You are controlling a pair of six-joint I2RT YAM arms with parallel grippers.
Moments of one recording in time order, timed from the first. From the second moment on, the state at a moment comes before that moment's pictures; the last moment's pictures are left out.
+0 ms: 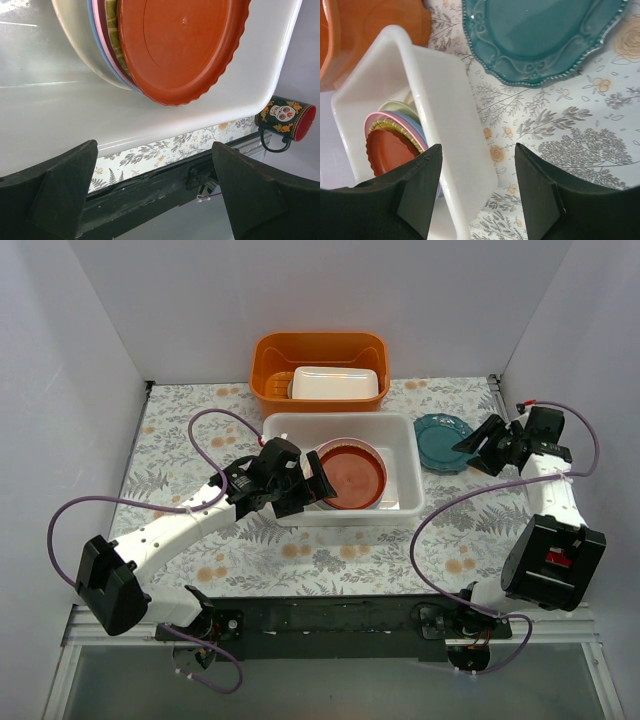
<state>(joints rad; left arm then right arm) -0.77 1.32 1.09 -0.58 0.01 -1.01 -0.29 1.43 1.10 -0.51 -0.55 0.46</state>
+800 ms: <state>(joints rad) -0.77 1.35 1.09 -0.54 0.03 -1.01 -0.35 1.49 0.94 -0.39 -0.56 0.50</state>
